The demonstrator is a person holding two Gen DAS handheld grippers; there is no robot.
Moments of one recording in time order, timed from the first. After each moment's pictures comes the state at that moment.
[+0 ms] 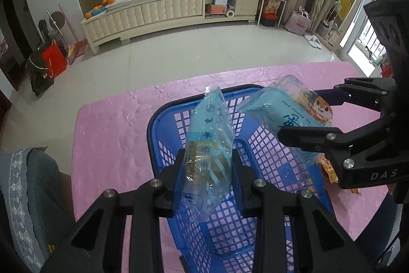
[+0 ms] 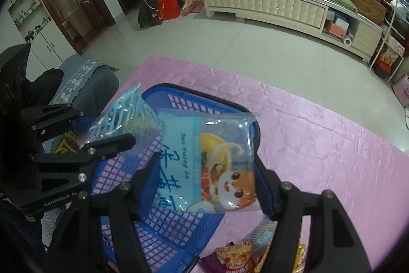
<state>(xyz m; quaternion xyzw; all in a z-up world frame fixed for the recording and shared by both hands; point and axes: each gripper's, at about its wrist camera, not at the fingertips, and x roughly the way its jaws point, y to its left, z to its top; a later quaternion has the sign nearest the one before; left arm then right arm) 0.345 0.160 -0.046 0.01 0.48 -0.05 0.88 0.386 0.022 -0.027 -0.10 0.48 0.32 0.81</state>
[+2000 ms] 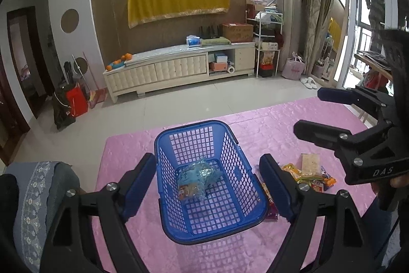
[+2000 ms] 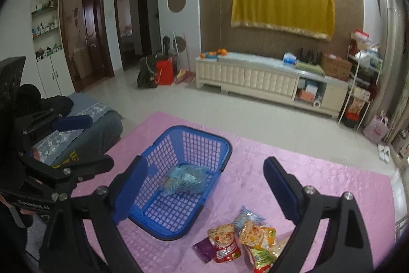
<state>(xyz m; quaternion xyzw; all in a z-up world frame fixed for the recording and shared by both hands) 0.187 0.108 0.041 0.03 0.32 -0.02 0.95 0.243 -0.049 0.055 -0.10 0.26 0.30 0.91</state>
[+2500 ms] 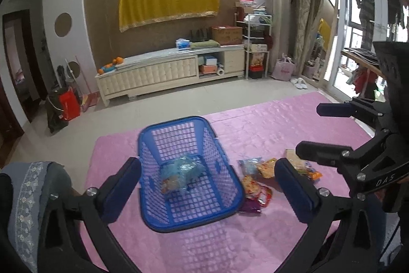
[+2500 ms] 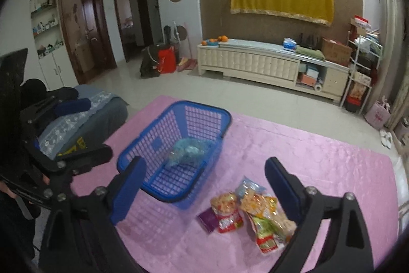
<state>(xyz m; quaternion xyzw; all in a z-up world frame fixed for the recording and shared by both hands) 0.174 0.080 0.031 0.03 0.31 -0.05 0.95 0.218 -0.082 0.034 -0.09 0.31 0.30 0.90</state>
